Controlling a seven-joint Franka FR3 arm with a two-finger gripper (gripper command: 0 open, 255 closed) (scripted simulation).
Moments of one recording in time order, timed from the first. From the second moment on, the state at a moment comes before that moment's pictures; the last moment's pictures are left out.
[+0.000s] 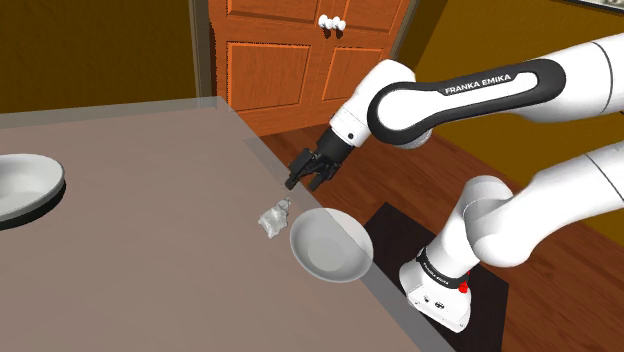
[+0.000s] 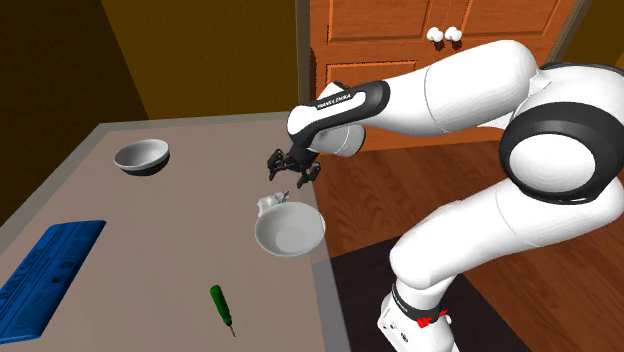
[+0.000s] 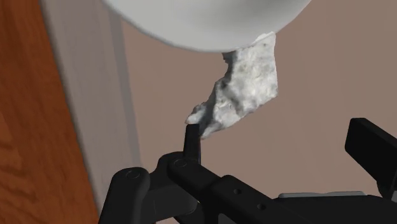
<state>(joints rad) 0.30 -0.50 0.16 -2.71 0.70 2.49 0.14</state>
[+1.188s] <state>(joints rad) 0.35 -0.37 0.17 -2.70 0.80 2.62 0.09</state>
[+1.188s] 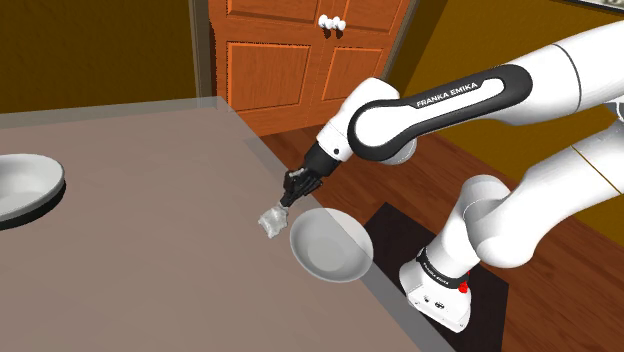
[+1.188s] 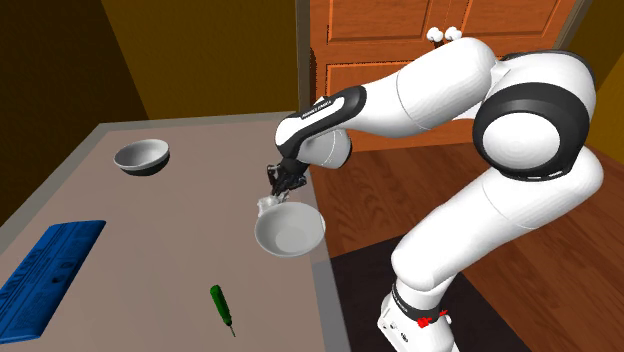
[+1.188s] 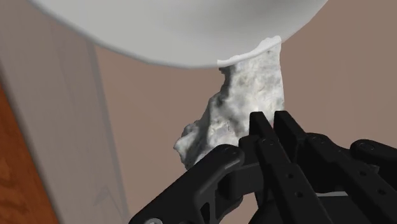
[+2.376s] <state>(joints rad) -0.06 -0.17 0.55 -2.52 0.10 2.48 1.07</state>
